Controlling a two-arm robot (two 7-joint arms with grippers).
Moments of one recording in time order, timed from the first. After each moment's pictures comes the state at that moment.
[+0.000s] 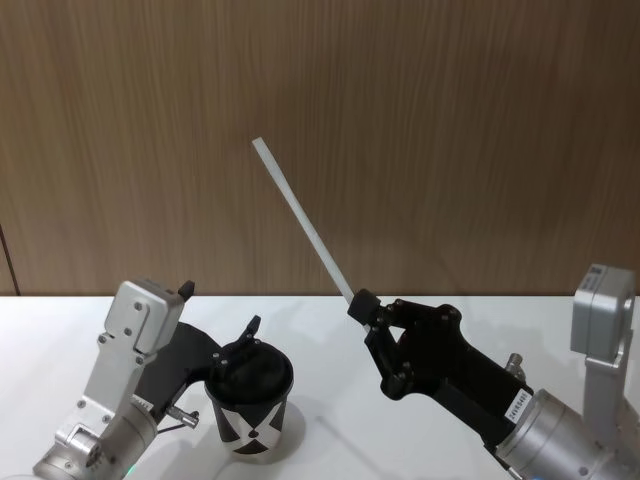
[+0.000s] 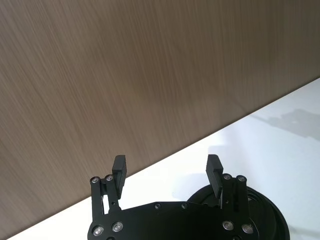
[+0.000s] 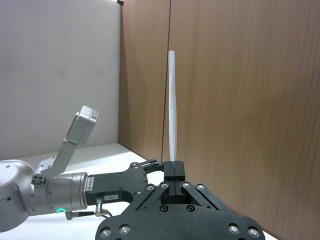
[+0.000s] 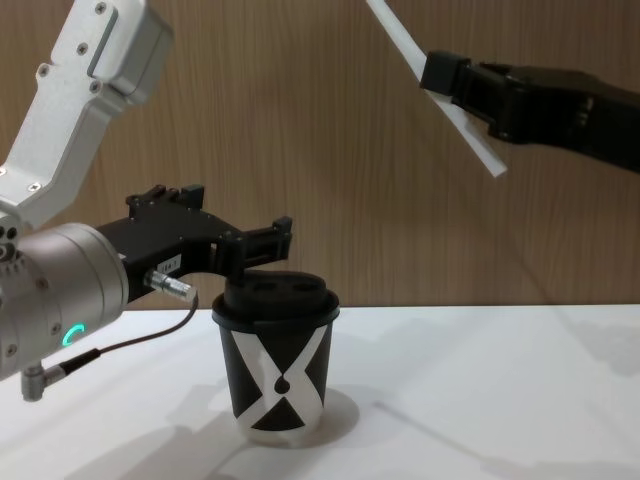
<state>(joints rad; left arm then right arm) -0.24 0.38 0.45 -1.63 -0.20 0.01 -0.01 0.11 0.33 -0.25 -1.79 0.45 -0.01 0.61</state>
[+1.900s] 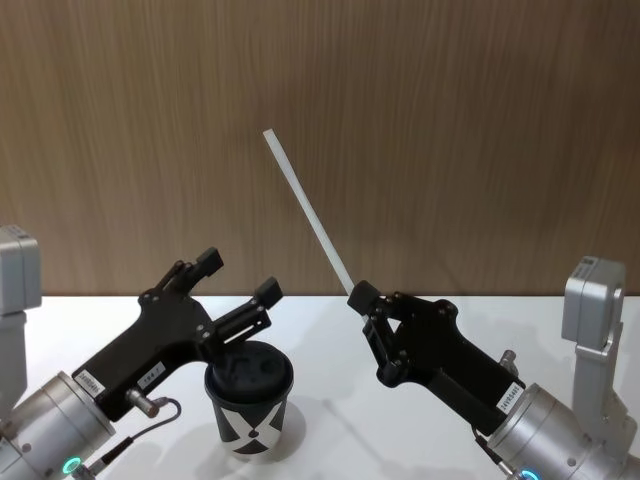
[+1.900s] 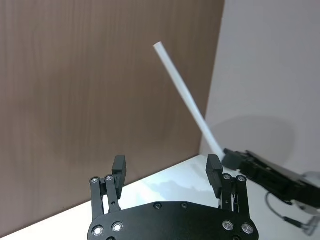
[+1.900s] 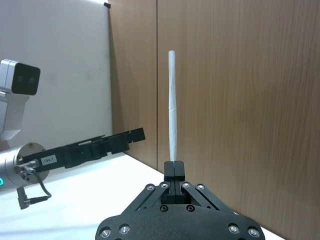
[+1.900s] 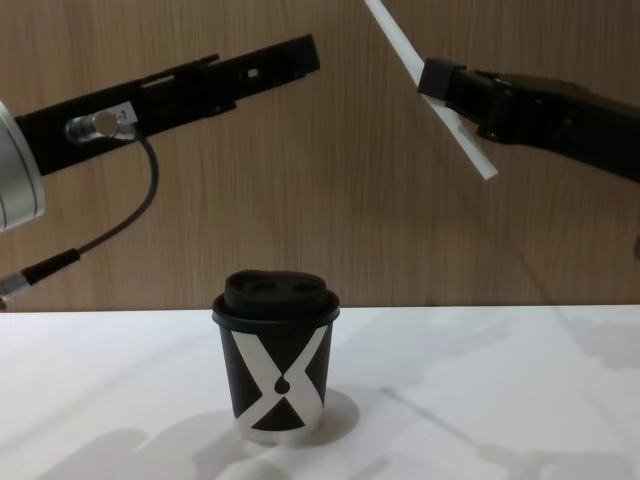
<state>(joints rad) -0.14 0.43 0.29 -1.81 -0.71 0.01 -0.42 0.13 0.30 -0.26 -1.76 0.47 0.00 0.57</state>
